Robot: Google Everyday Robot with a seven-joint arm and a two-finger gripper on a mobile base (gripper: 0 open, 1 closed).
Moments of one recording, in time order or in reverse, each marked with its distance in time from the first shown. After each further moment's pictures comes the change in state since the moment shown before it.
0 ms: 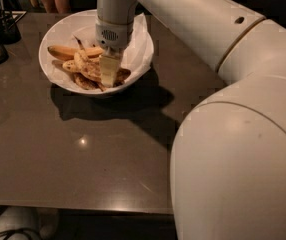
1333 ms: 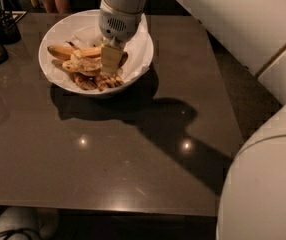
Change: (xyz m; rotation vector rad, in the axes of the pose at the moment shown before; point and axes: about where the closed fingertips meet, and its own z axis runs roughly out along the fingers) arm 0.000 0.020 -0.048 0.093 -0.130 -0.063
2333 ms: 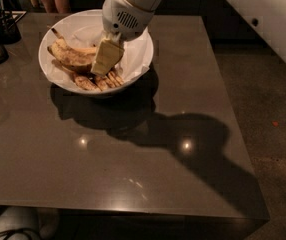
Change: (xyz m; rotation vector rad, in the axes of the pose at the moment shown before) arm -0.019 0.050 -0.041 -0.030 -0.246 -0.097
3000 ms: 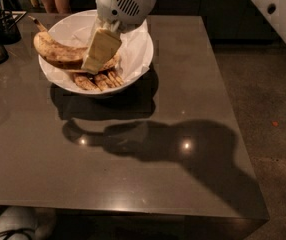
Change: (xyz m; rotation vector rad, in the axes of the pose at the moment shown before) arm -0.022 0.032 -0.026 -0.079 -0.064 -0.052
